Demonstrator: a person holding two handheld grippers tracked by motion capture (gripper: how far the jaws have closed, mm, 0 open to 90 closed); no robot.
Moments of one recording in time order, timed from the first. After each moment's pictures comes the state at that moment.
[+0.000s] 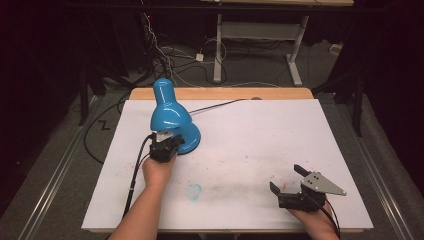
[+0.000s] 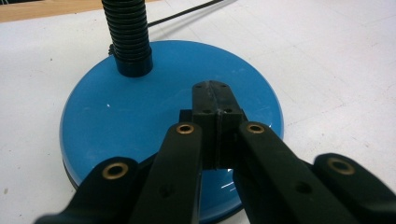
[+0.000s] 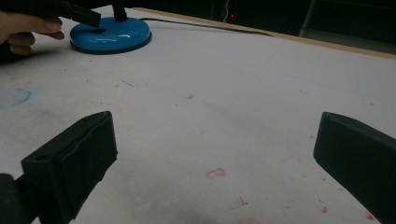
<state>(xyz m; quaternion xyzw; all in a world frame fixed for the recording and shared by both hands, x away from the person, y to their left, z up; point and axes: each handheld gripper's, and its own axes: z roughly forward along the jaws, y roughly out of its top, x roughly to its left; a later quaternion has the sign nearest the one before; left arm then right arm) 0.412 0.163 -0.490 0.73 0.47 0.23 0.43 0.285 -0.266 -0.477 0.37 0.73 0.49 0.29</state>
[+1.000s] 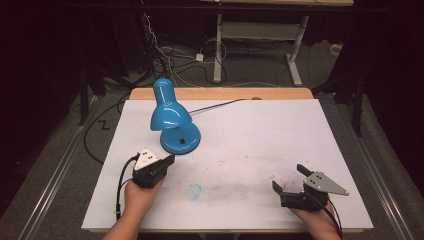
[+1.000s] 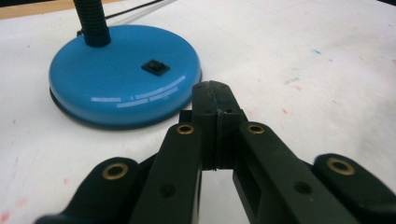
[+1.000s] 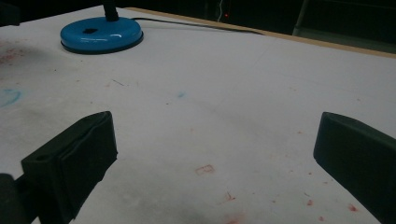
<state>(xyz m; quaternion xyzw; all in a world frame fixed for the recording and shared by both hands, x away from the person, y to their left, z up) 0.324 0.193 -0.478 0.75 0.41 0.20 0.48 0.286 -0.272 -0.478 0.38 0.73 0.49 0.29</state>
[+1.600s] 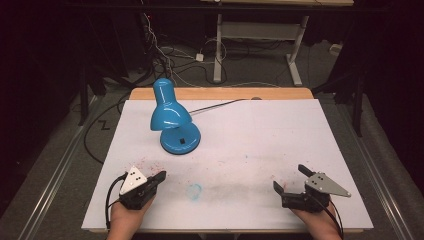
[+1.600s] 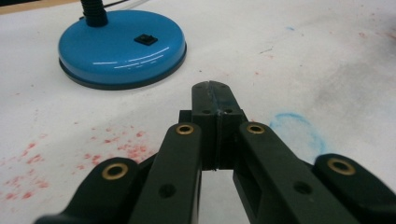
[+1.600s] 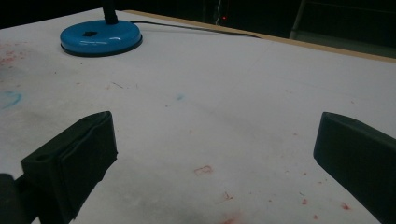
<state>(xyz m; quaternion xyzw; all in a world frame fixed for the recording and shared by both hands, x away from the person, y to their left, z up) 0.276 0.208 -0.483 0.76 0.39 0.21 0.47 0.282 -0.273 -0.475 0.38 0.72 0.49 0.30</state>
